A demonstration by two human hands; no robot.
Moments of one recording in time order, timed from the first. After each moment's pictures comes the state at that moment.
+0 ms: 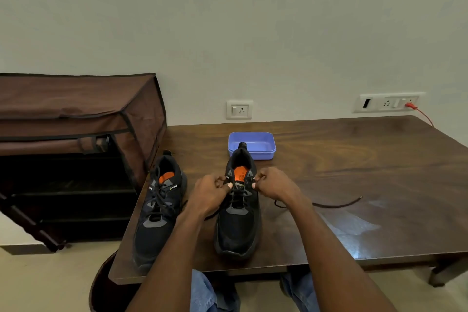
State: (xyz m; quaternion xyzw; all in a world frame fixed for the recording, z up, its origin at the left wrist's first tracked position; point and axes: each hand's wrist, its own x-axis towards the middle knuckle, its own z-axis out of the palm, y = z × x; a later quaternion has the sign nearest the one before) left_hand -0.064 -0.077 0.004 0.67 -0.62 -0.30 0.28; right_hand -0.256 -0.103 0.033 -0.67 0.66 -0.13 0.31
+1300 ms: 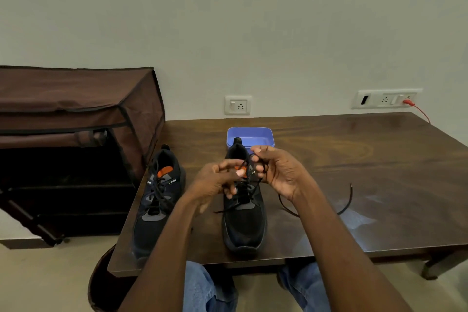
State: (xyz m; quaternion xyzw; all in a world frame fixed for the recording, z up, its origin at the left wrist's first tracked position) left_hand -0.075 -0.054 0.048 0.46 -0.50 -0.60 0.42; right_hand -0.259 -0.077 0.076 -0.38 0.38 -0.45 0.71
